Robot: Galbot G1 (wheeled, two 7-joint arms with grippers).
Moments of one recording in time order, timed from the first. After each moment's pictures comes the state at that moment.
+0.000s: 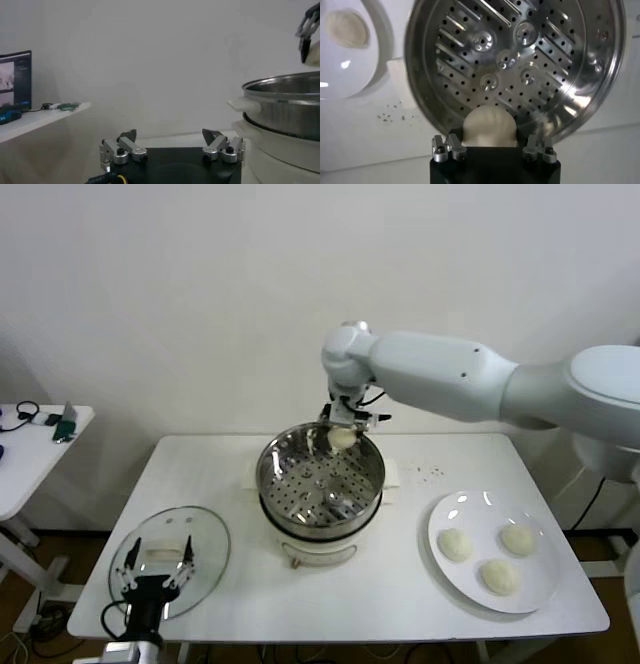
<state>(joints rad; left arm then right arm) 1.71 -1.45 -0.67 -2.03 -0.04 -0.10 -0.09 0.59 1.39 -1.37 1.06 -0.29 0.45 -1.09</state>
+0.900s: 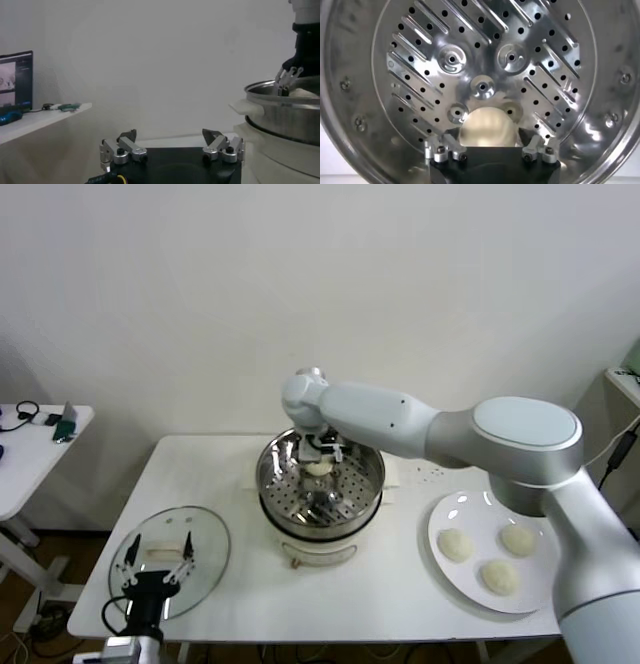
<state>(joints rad) 1.70 -1.46 -0.67 -2.03 -0.04 -0.09 -0.09 0.45 1.51 -1.31 0.92 -0.43 0.52 -1.09</state>
